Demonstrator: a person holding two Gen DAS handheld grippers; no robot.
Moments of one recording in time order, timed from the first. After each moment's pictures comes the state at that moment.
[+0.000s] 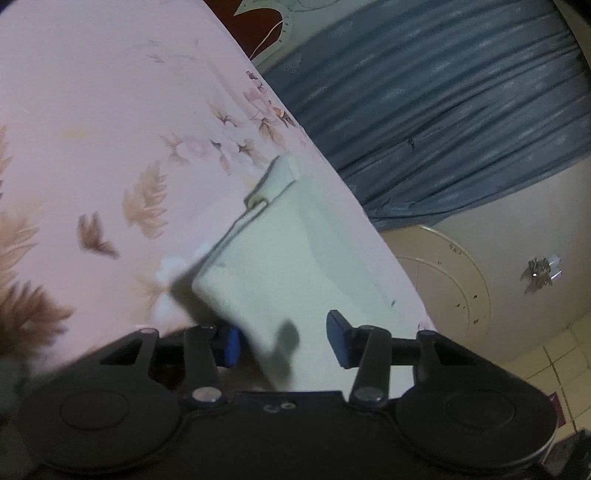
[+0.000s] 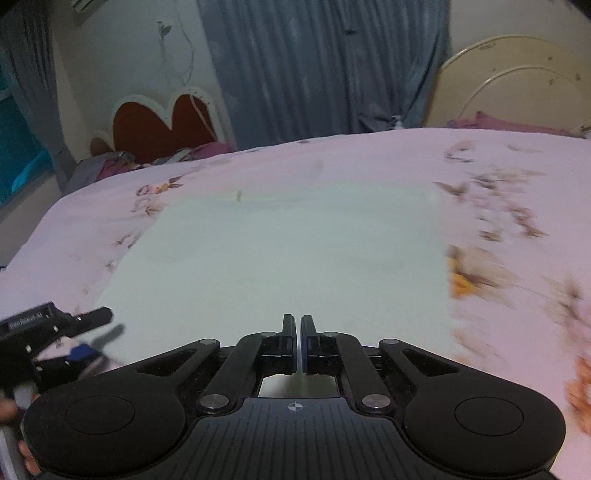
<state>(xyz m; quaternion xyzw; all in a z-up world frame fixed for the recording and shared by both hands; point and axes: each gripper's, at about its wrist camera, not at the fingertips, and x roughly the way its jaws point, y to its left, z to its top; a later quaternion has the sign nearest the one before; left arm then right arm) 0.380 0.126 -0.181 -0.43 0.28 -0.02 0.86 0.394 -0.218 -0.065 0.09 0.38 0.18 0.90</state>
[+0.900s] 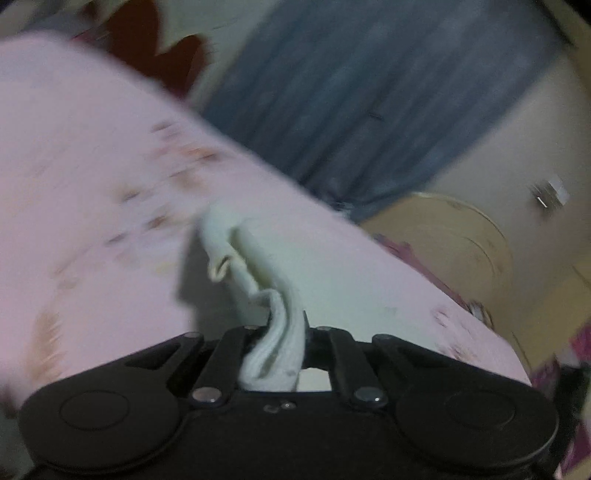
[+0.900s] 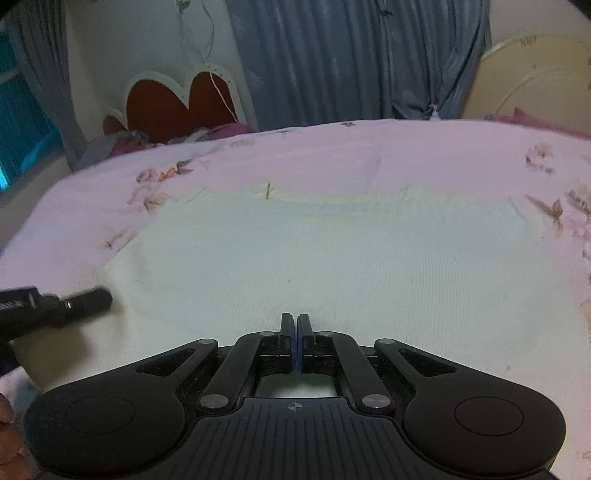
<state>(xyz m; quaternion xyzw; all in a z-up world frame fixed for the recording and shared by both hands) 0.426 0.079 -0.110 -0.26 0.27 -0.05 0.92 0.474 -0.180 -0.101 0.11 0.39 0.21 0.89</state>
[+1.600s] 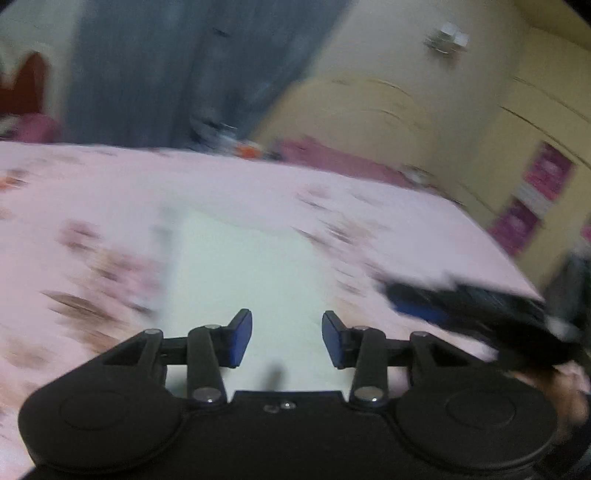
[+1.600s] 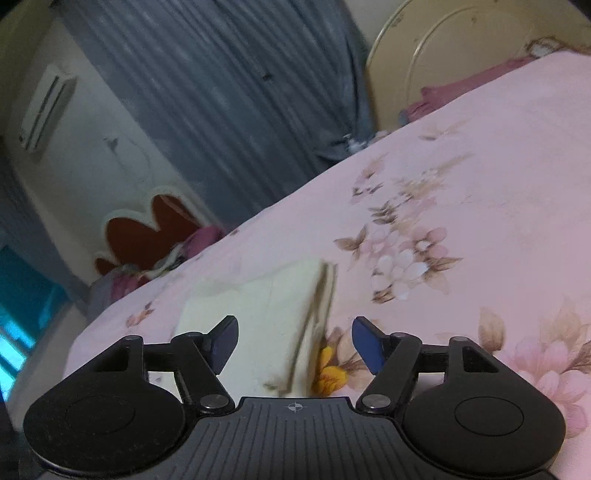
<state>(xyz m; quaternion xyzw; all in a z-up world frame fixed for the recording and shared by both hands) 0.440 -0.098 -0.074 -0.08 0.36 -0.18 0.91 0.444 -0.414 -0.068 0.30 0.34 0.18 0.87</state>
